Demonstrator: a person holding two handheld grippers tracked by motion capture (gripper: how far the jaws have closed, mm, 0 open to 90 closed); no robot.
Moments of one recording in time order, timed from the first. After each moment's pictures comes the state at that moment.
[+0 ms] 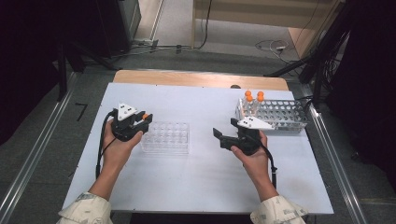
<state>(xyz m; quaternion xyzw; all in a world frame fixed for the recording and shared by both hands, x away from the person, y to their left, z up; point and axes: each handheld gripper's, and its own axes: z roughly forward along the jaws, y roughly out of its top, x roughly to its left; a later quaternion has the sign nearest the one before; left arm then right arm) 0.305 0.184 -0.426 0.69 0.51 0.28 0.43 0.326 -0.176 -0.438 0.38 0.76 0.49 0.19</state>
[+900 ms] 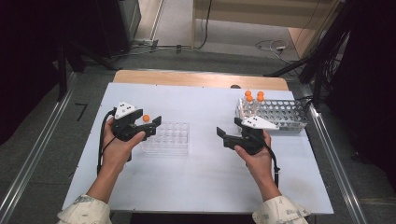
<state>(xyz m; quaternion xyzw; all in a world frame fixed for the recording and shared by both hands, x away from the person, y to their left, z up) 0.297 0.174 -0.410 0.68 0.51 0.24 0.47 0.326 -0.186 -0.434 0.39 0.75 0.49 0.20</state>
